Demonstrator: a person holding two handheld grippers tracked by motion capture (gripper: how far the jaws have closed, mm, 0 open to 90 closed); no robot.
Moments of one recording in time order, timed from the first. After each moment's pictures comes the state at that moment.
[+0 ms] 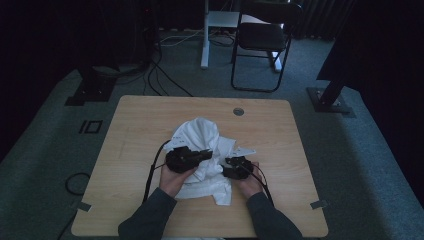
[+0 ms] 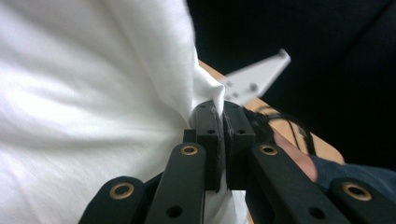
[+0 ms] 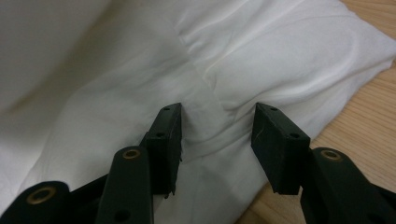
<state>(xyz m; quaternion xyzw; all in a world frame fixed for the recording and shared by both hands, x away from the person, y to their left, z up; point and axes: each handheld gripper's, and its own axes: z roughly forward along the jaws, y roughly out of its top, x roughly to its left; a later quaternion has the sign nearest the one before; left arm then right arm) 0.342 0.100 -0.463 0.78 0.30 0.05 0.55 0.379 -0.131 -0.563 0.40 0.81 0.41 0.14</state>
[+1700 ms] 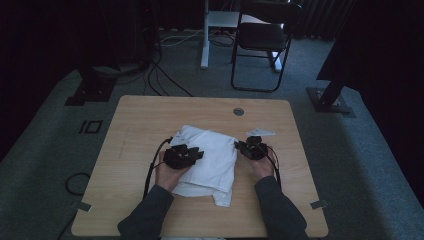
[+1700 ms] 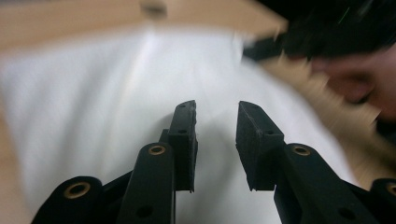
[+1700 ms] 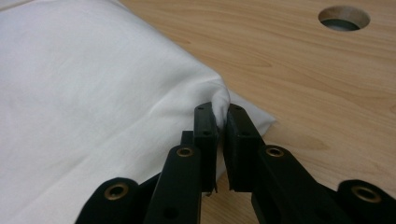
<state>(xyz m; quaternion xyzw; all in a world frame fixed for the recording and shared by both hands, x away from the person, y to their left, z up) 0.371 0.112 -0.500 0.80 0.38 0.10 0.45 0.422 -0.178 -0.522 0.45 0.77 0.43 0.16</state>
